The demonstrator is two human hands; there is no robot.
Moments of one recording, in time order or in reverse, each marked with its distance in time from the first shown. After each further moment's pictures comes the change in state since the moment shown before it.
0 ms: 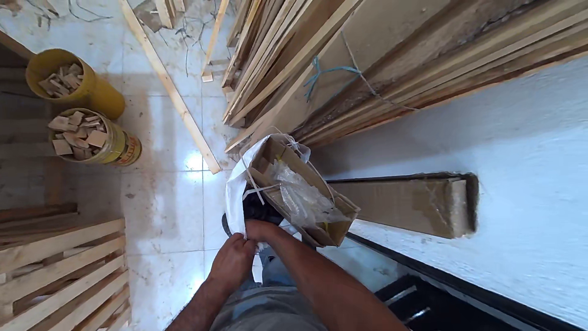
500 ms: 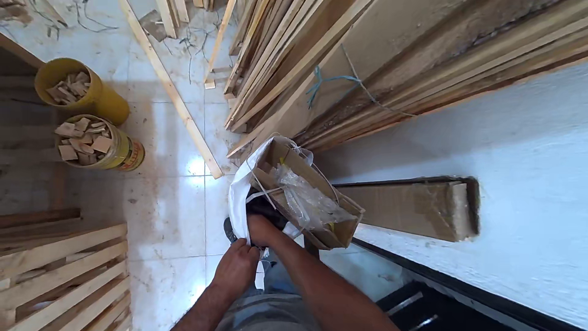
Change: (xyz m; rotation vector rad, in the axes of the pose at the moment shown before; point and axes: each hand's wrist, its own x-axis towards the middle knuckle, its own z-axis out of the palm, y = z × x) left_hand -0.003 -0.001 -0.003 0.033 -0.073 0.010; right_hand 0.010 0.012 0.012 0.029 0.359 0.011
